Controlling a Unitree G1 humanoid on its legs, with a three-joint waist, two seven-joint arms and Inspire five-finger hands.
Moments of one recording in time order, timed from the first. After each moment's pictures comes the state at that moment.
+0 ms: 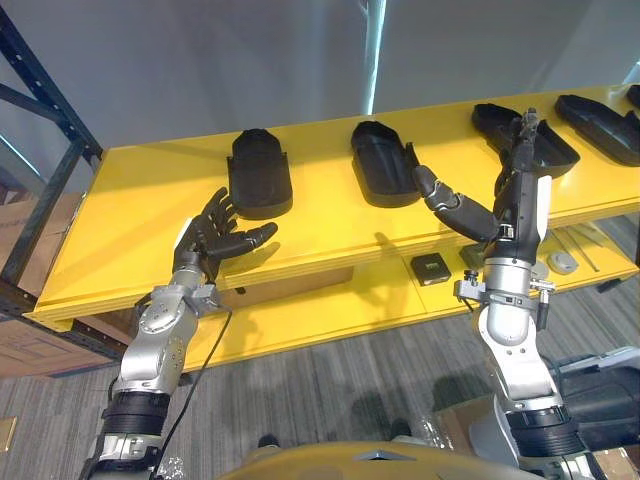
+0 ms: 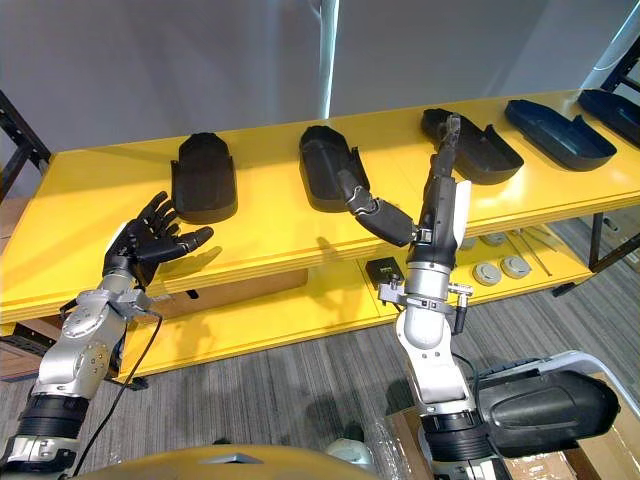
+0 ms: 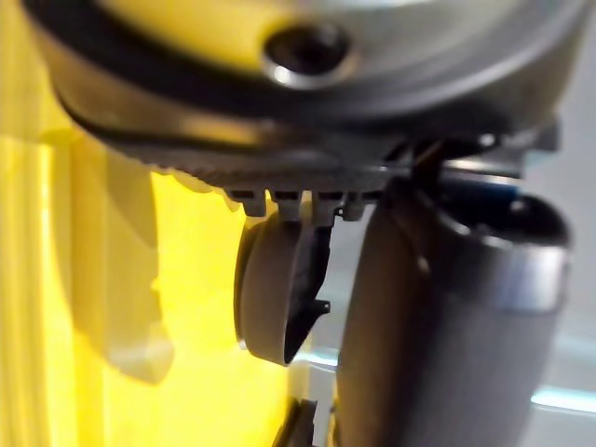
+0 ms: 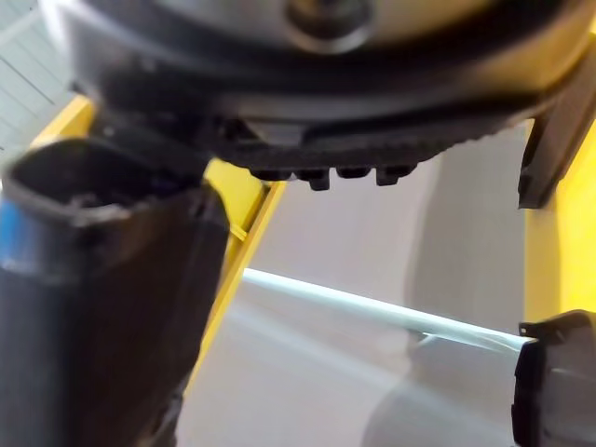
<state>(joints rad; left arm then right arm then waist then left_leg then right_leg) -0.07 0.39 0.05 0.07 -0.52 0.10 -0.02 -0.01 -0.32 0.06 -0.17 -0.03 -0.29 -0.44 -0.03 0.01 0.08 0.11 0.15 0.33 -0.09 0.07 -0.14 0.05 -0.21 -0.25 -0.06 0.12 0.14</state>
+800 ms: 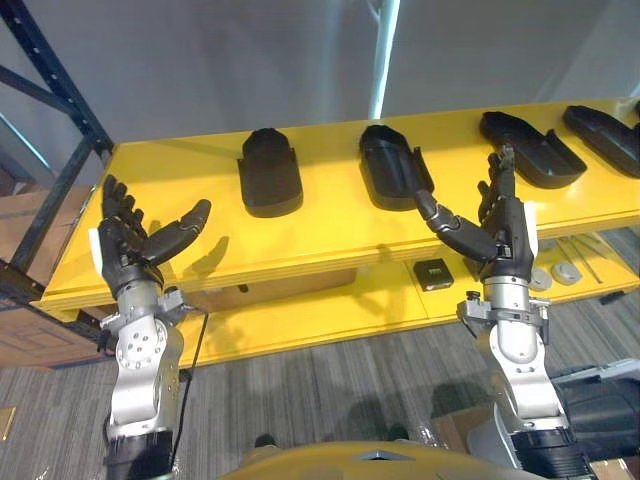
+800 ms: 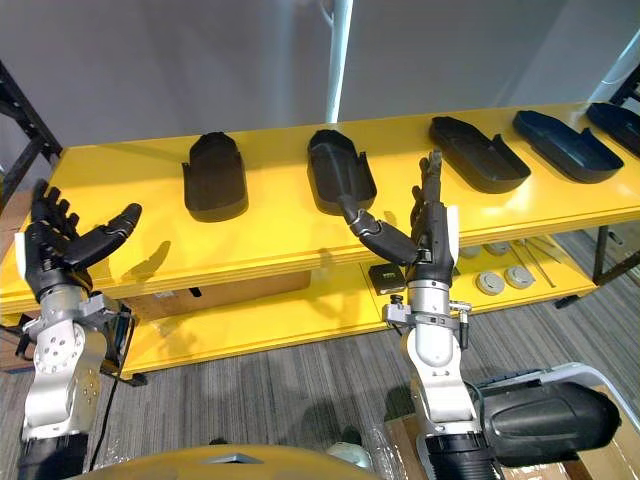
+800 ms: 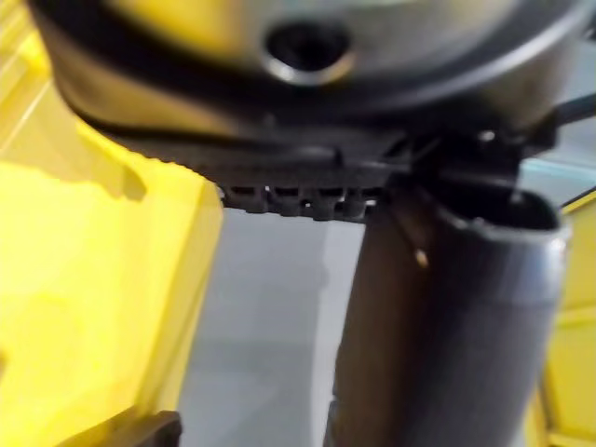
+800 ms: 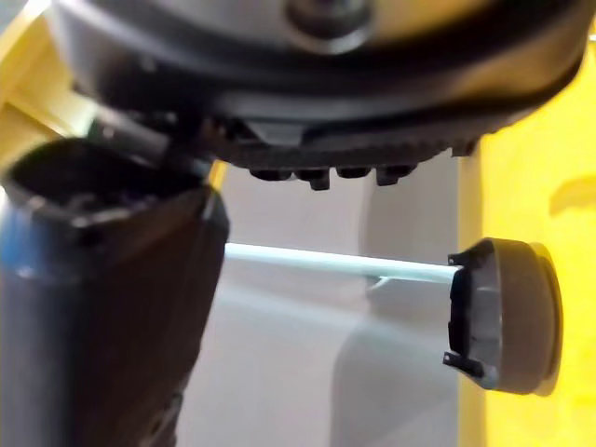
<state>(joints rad) 0.15 0.17 0.22 -0.26 -0.30 -0.11 0.36 0.09 -0.30 0.00 -0.15 0.16 -0.26 -0.20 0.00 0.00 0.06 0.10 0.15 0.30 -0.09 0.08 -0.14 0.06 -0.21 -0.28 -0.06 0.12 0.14</state>
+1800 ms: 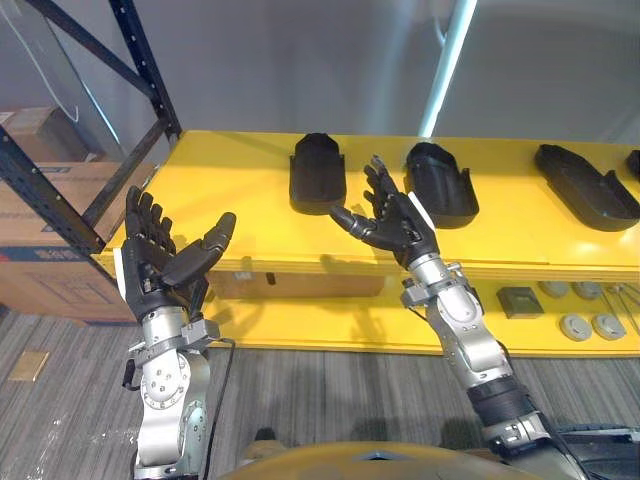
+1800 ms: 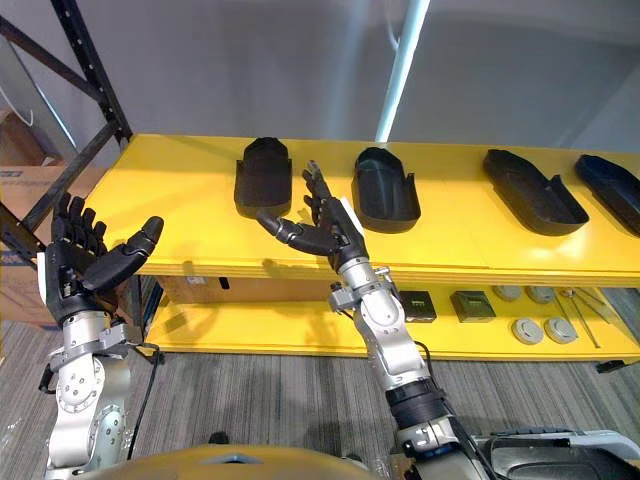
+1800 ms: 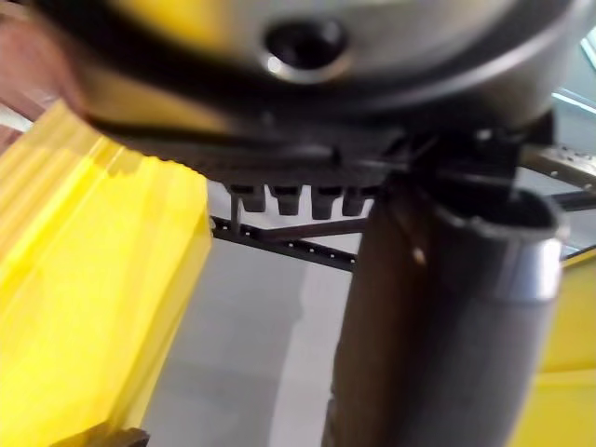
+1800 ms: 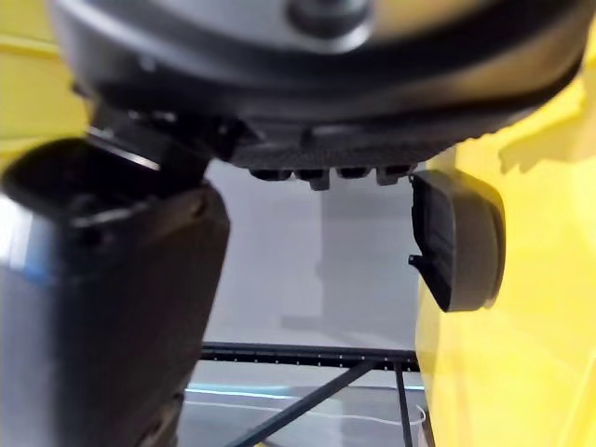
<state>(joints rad) 0.28 0.09 0.09 -0.34 -0.26 -0.20 0.32 -0.20 -0.23 0.23 0.13 0.28 -0.18 0.08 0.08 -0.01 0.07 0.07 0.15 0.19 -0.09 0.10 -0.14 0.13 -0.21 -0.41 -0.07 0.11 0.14</state>
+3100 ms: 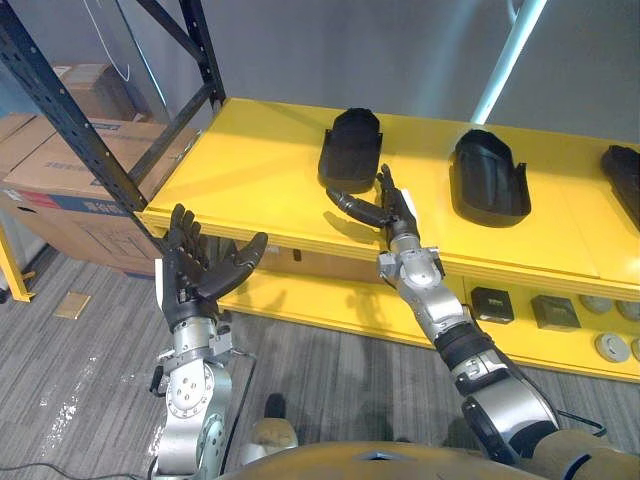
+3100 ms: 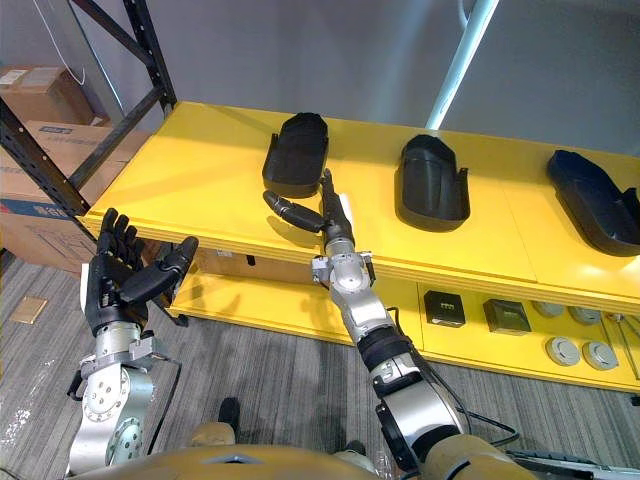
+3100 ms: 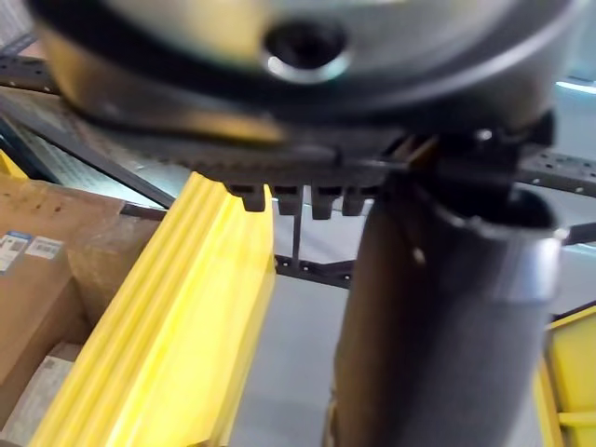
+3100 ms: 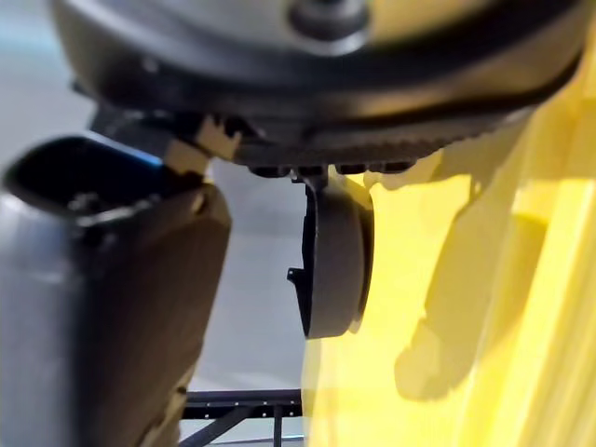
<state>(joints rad) 0.33 0.08 -0.04 -0.31 -0.26 -0.19 0.32 -0.50 -0.15 0.28 0.54 0.21 -0.09 -0.24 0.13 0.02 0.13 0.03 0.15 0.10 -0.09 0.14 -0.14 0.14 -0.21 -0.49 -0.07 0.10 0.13</state>
